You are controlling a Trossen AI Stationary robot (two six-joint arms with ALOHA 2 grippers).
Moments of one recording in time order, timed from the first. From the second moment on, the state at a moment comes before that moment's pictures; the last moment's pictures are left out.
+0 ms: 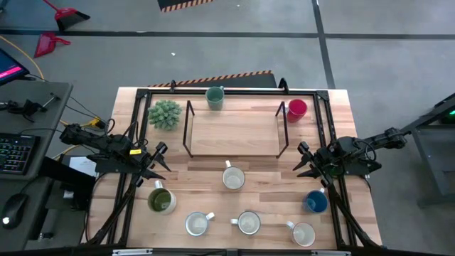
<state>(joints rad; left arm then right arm) -0.31 0.00 0.01 0.07 0.20 -0.01 0.30 0.01 0.01 0.09 -0.18 0.13</state>
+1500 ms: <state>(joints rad) -0.31 0.00 0.01 0.42 -0.24 -0.08 0.30 0.01 0.01 0.09 -0.18 0.13</state>
